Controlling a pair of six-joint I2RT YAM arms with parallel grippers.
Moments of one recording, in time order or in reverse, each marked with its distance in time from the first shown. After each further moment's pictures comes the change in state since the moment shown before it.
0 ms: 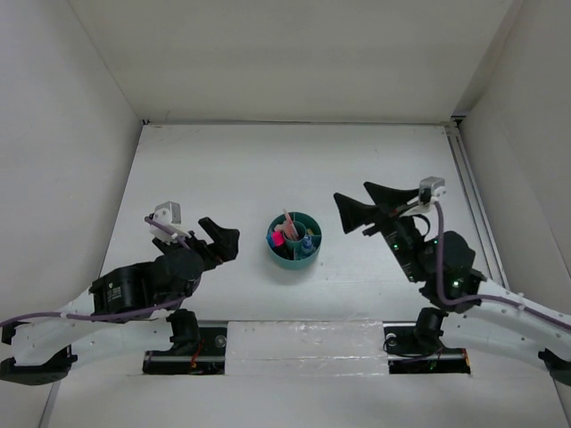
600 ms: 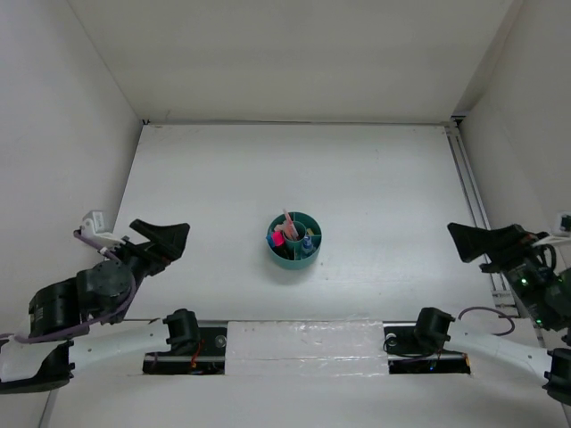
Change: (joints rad) left arm 0.000 -0.177 0.166 -0.216 -0.087 -0.043; right arm 0.002 -0.371 0.514 -1.378 0.288 0.455
